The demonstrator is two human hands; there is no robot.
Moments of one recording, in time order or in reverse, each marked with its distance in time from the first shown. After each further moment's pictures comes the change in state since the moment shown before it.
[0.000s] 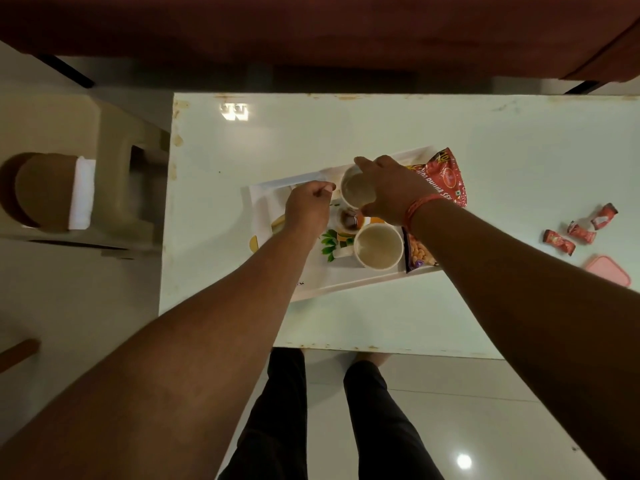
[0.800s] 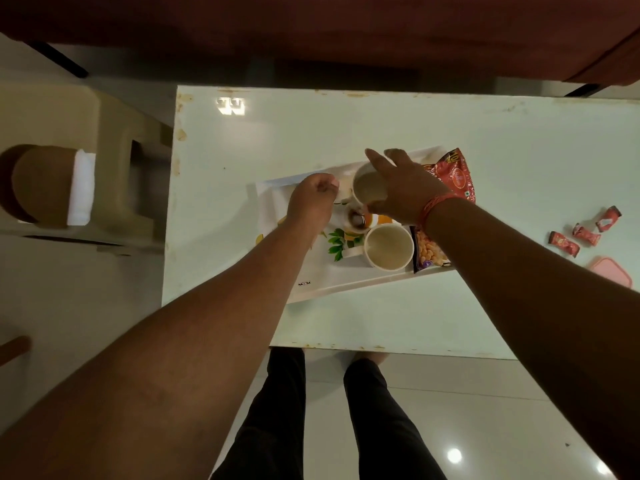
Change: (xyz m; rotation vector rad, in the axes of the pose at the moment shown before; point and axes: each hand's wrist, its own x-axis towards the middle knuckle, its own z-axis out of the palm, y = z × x) left_hand 0.011 -0.005 -0.013 -0.059 -0.076 0.014; right_hand -0.001 -0.004 -0.003 0.005 -0.005 0.048
